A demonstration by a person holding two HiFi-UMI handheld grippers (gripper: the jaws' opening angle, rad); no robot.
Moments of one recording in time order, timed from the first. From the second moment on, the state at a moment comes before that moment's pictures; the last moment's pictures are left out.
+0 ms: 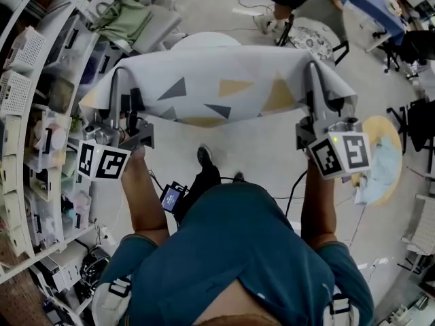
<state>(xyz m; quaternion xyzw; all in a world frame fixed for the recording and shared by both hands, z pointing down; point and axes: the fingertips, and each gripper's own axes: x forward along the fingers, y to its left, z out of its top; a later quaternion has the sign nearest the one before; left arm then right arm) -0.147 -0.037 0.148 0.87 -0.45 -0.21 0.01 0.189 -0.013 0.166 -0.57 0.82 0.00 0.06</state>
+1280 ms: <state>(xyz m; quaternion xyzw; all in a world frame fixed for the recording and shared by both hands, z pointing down) -0.200 -0.207 0.142 0.90 -0.39 -0.21 0.02 0.130 -0.147 0.158 -0.62 0.78 0.02 0.06</state>
